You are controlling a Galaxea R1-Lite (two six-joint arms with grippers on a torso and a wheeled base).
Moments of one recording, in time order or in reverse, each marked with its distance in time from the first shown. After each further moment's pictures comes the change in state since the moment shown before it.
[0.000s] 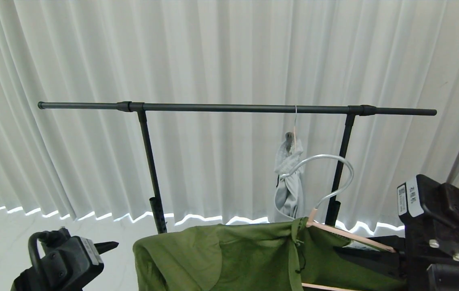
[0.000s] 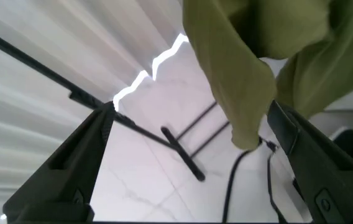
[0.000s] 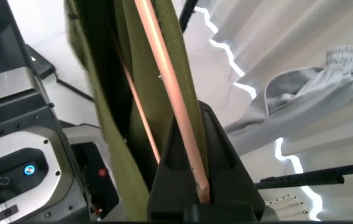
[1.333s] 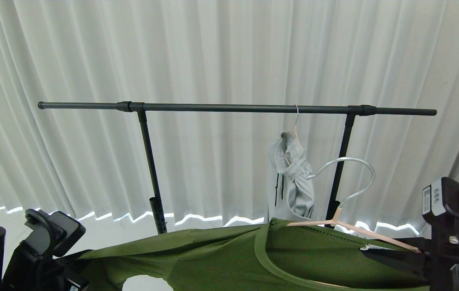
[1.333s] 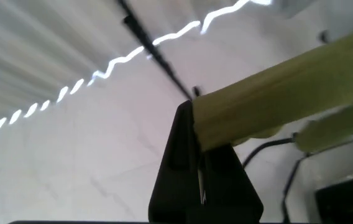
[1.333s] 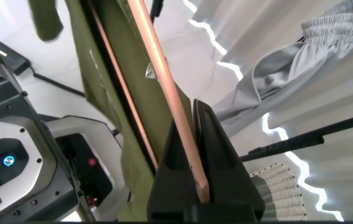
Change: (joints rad) left arm 0.344 0.090 0.055 -0.088 0.125 -0.026; right arm -0.077 -0.080 0.031 0.083 -0.054 0.004
